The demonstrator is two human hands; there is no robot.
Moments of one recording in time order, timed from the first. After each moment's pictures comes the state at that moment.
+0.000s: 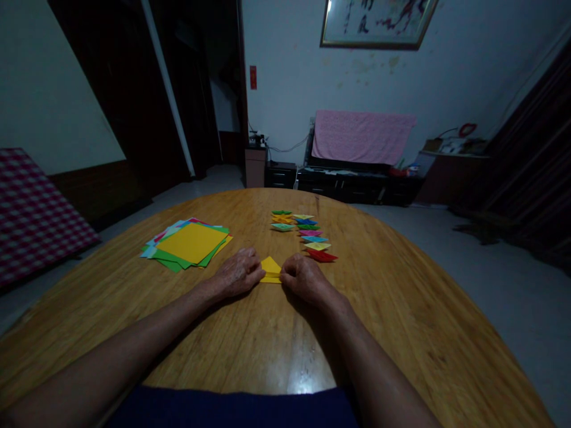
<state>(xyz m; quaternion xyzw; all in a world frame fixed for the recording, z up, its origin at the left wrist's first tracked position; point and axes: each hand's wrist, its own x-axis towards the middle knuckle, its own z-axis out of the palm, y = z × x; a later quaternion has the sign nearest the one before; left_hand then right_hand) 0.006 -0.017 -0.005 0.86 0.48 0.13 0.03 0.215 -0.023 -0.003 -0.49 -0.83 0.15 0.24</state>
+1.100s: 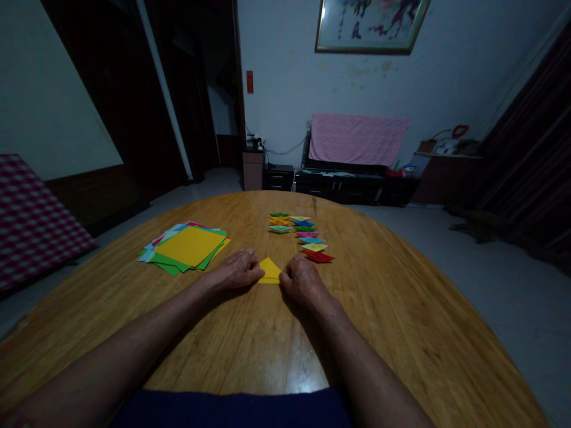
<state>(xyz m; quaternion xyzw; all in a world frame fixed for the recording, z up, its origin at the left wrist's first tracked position) 0.013 -0.006 0.011 0.83 0.54 0.08 0.10 0.207 -0.031 -0.001 -0.58 -0.79 0.07 0.22</state>
